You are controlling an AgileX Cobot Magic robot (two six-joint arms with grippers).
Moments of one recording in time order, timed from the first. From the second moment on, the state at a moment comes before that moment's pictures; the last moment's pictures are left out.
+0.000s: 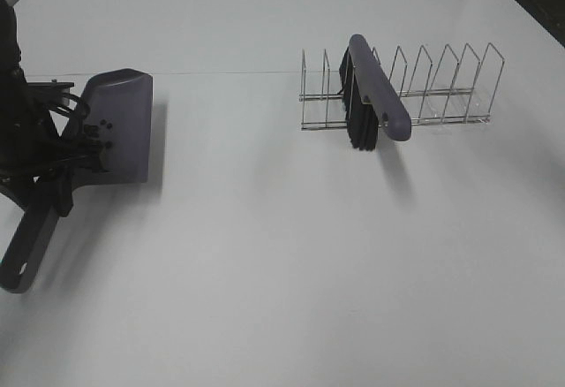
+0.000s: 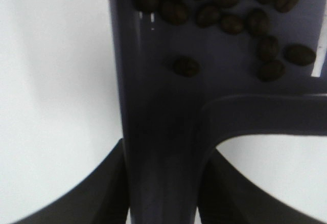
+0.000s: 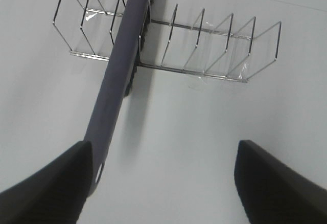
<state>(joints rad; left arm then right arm) -0.17 2.04 -1.30 -0.06 0.97 -0.13 0.24 1.77 -1.80 -0.11 1.22 0.09</state>
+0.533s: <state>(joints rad) -0.09 2.11 -1.30 -0.06 0.92 -0.13 0.24 1.54 -1.50 -0.12 1.19 0.16</state>
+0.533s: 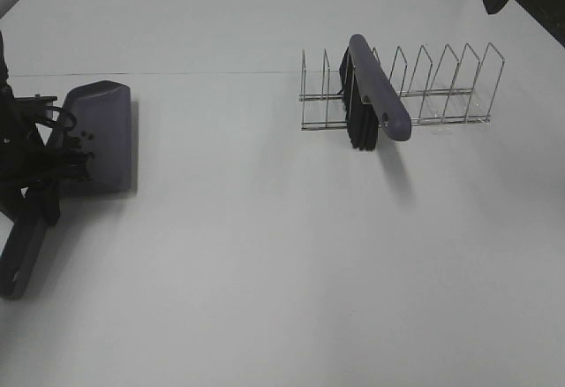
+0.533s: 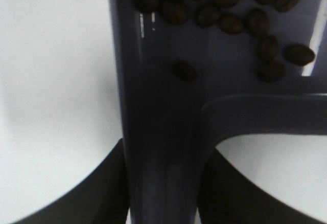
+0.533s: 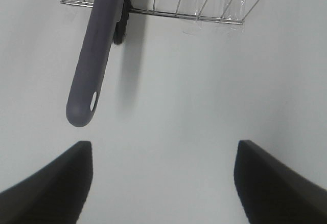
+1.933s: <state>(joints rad) -0.09 1.82 -1.30 -0.04 1.00 -0.02 0.22 1.61 -1.46 -0.05 1.11 0.16</state>
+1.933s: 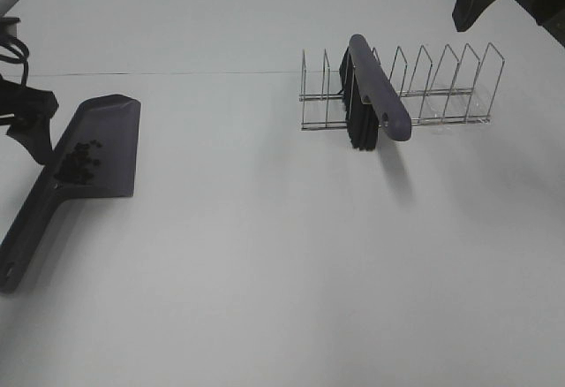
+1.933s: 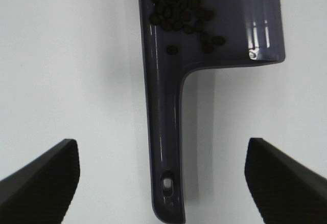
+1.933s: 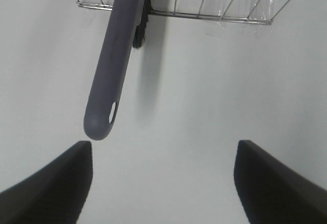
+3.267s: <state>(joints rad) -0.09 1.01 -0.75 0.01 1.00 -0.18 0.05 1.28 -1.00 0.05 1.15 -0.04</state>
